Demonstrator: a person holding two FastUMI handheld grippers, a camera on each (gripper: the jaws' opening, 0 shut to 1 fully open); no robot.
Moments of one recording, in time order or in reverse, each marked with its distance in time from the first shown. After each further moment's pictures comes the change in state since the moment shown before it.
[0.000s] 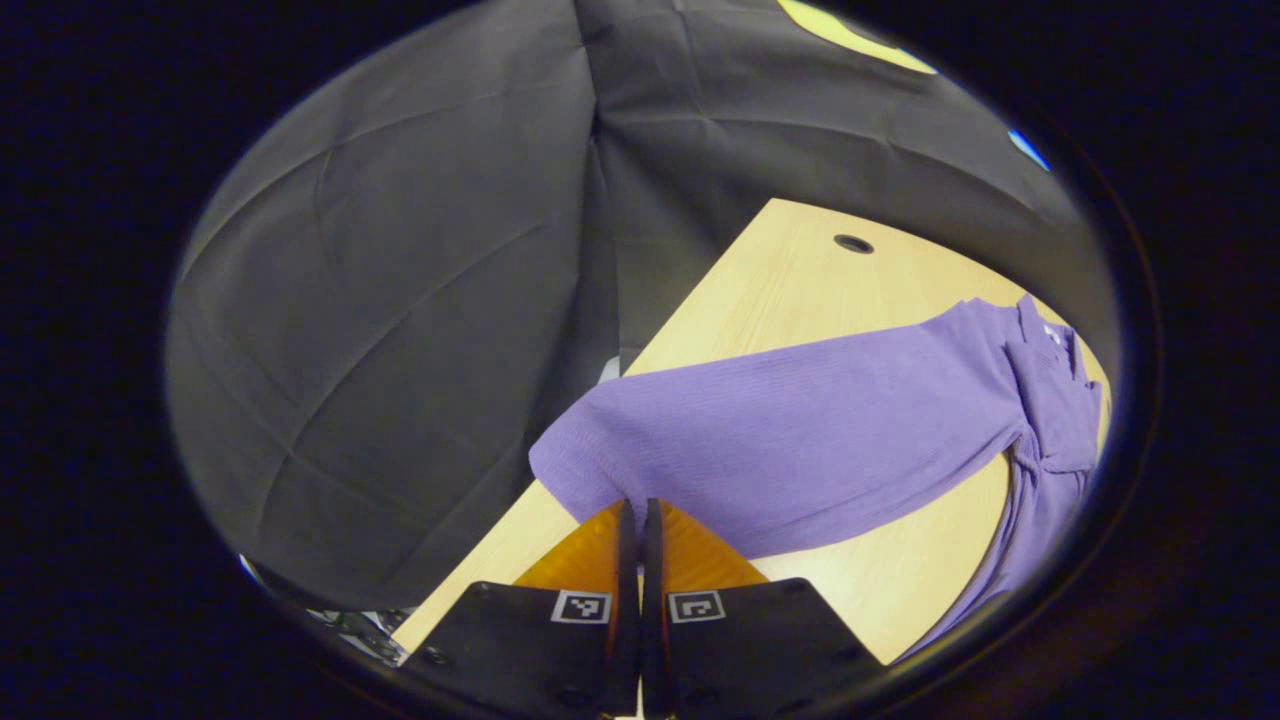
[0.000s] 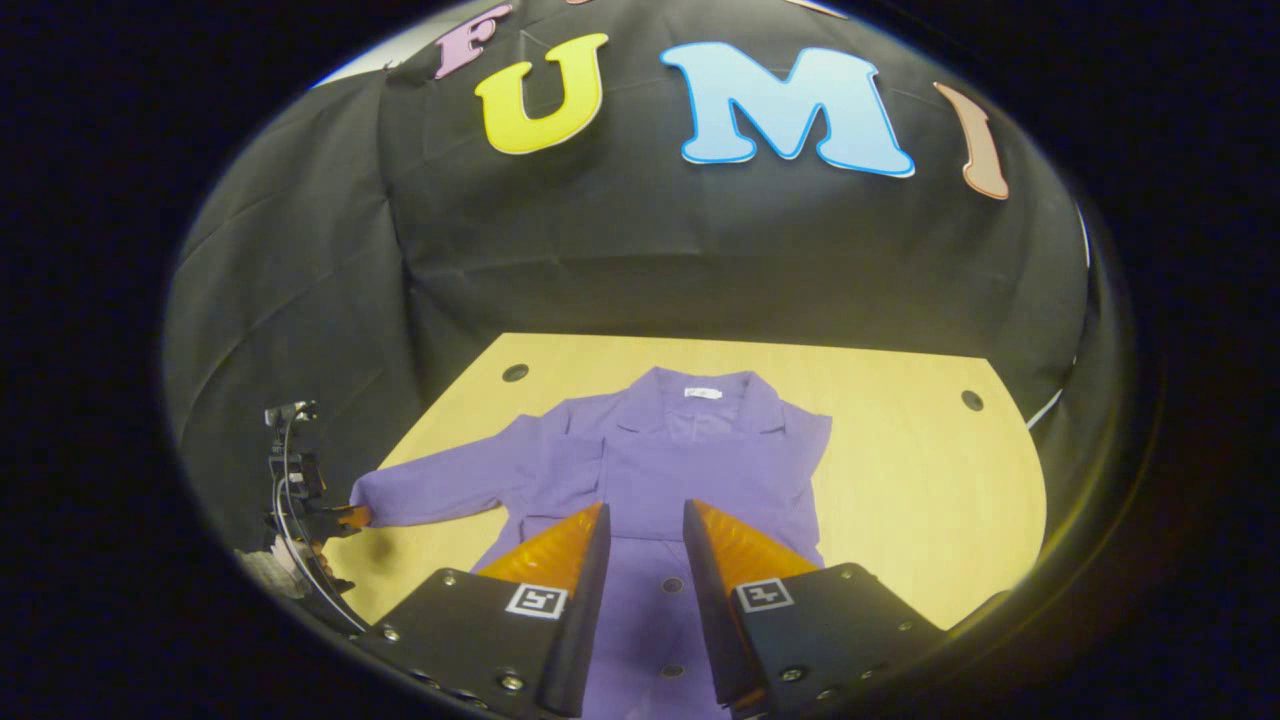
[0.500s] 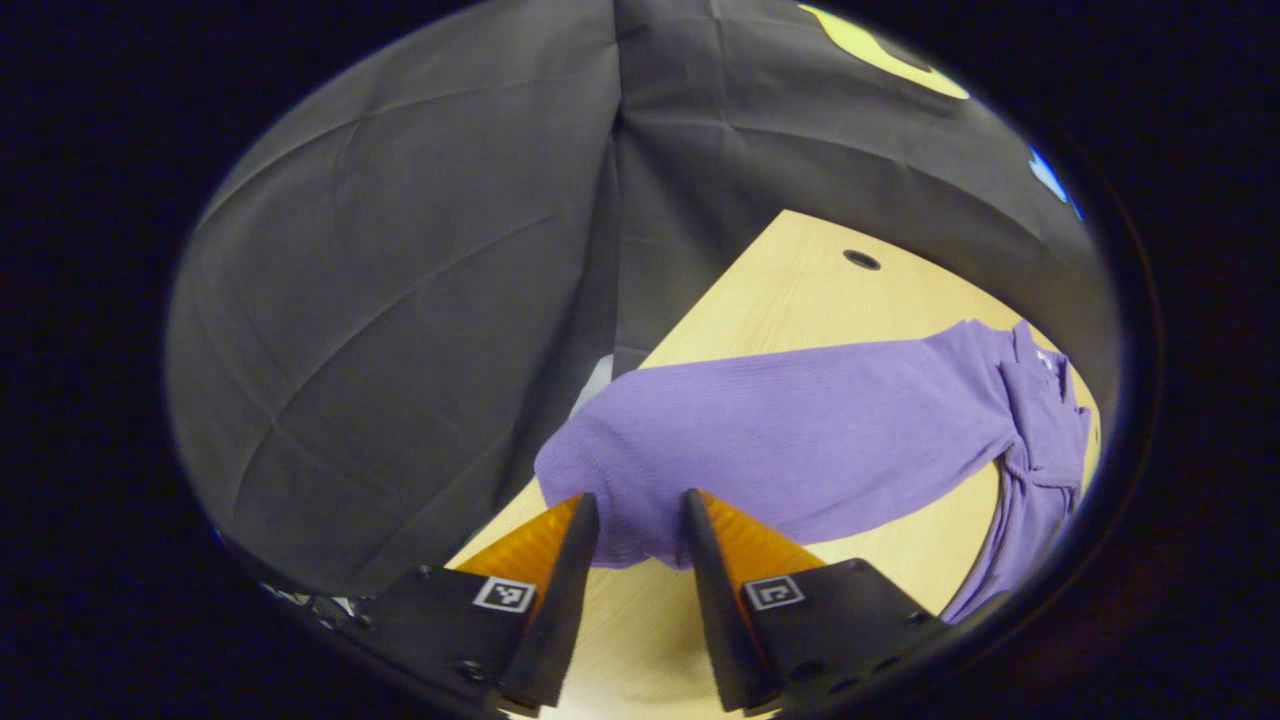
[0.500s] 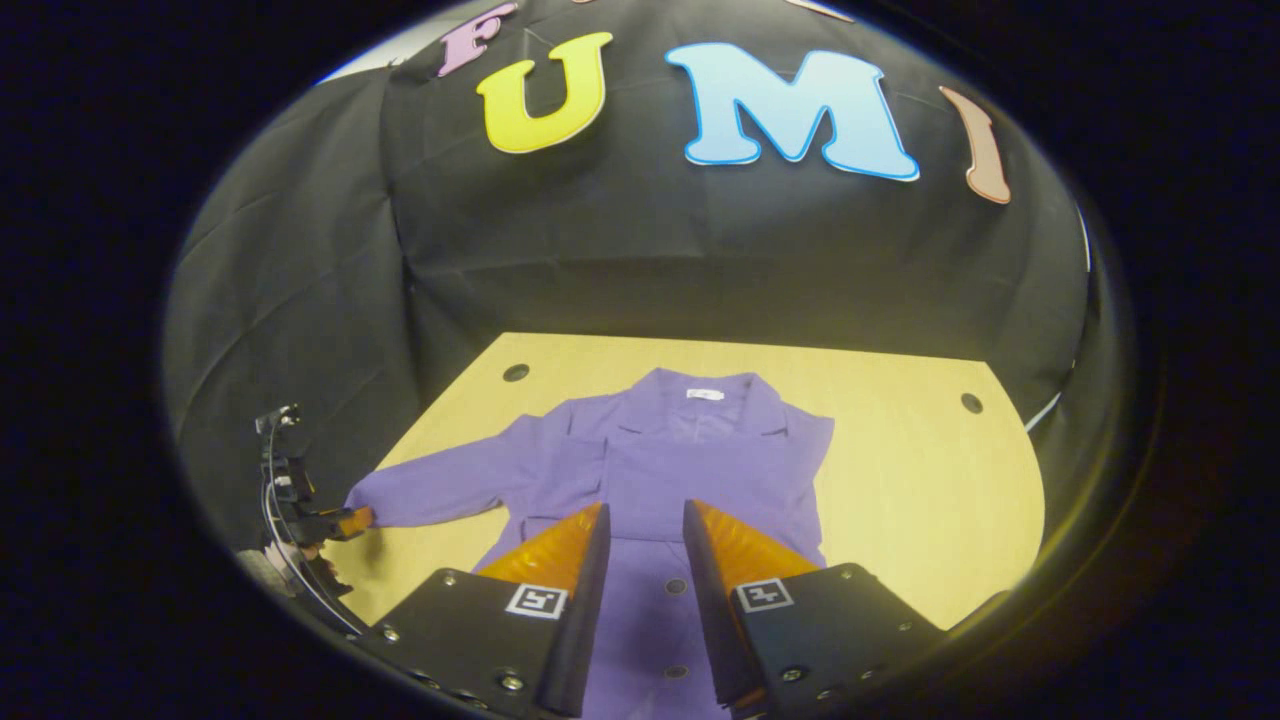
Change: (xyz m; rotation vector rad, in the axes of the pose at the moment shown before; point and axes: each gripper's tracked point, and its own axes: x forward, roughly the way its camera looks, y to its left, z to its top) left arm 0.004 0.010 -0.016 -0.094 0.001 -0.058; right arm 0.004 0.010 0.000 -0.012 0.010 -0.003
